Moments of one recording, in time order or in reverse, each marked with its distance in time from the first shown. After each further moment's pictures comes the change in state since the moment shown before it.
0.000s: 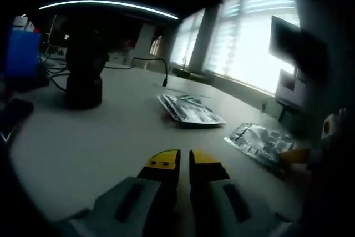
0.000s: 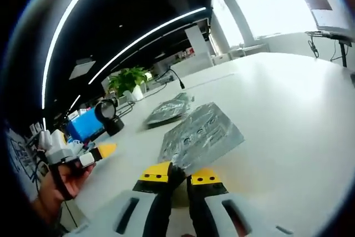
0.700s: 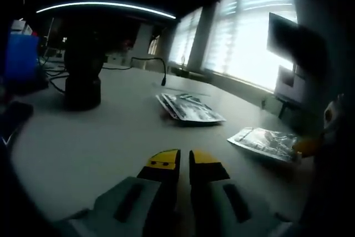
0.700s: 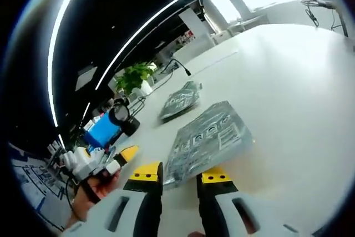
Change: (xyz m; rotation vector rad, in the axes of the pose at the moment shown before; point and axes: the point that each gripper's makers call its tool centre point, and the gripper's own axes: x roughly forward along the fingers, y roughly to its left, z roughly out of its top) left arm -0.001 -0.001 -0.002 0.021 0.006 -0.002; right arm -0.017 0.014 0.000 0.183 0.139 0.099
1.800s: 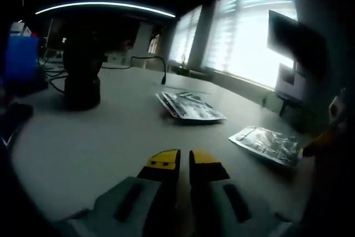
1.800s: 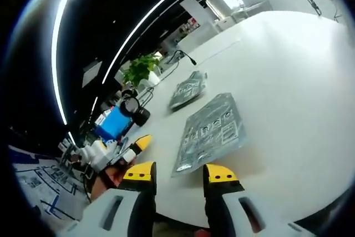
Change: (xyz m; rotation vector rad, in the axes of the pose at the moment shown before) left arm 0.002 0.000 -0.003 0.012 0.015 0.005; right arm -0.031 0.009 -0.009 0.032 0.110 0.082
